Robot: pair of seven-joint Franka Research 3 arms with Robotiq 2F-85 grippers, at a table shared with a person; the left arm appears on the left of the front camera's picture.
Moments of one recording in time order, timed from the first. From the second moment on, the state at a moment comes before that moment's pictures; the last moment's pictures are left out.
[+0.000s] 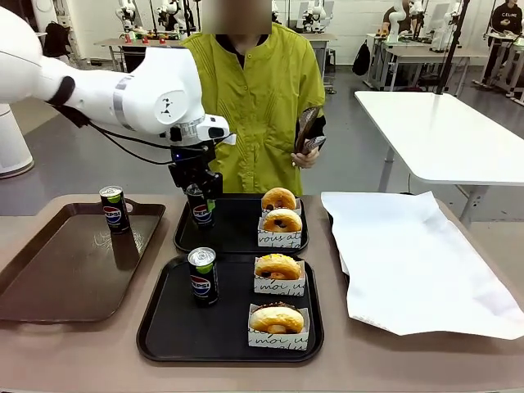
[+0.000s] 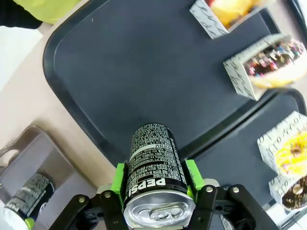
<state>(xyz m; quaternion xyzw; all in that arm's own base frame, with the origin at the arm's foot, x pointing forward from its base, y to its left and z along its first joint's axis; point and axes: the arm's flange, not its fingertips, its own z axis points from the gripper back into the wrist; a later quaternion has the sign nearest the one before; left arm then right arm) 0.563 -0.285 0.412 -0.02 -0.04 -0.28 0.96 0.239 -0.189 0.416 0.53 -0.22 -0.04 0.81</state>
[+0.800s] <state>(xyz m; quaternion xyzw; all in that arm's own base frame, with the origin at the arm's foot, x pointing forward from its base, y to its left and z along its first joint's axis) 0.582 -0.304 0.392 0.02 -0.03 -0.30 0.95 0.239 -0.189 0.416 0.53 -0.22 -0.04 0.81</state>
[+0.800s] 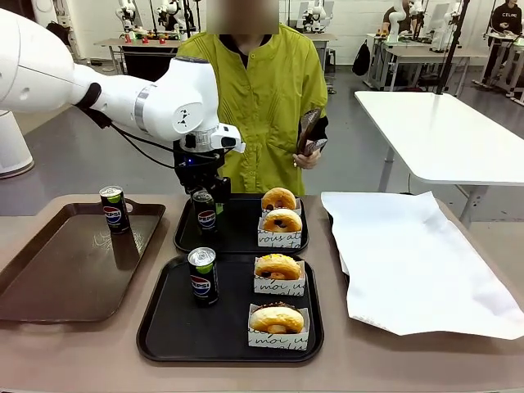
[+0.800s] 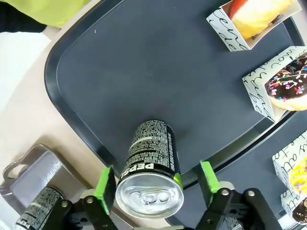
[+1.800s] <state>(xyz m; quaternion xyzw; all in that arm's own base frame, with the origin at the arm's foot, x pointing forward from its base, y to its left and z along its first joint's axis) 0.513 -0.273 0.503 0.02 -0.11 -0.11 0.99 0.239 -0.189 0.416 0.53 -0.22 -0.04 0.81</state>
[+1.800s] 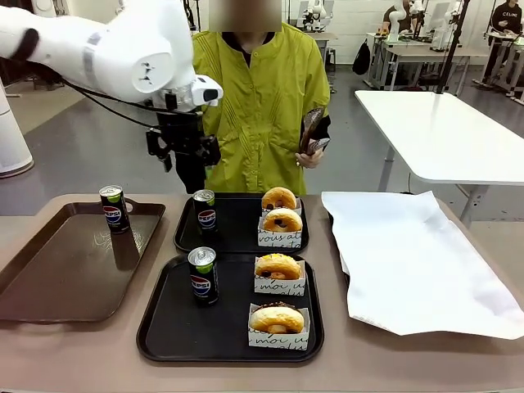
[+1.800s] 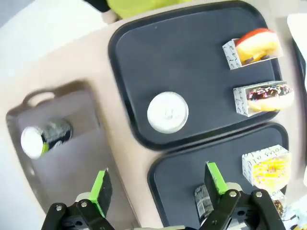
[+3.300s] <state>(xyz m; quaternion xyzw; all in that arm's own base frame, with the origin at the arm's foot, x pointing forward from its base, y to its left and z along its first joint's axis) 0.494 -0.106 0.586 -0.15 -0.01 -0.05 0.99 0.239 -0.189 0.416 0.53 -0.22 -0.04 0.81</state>
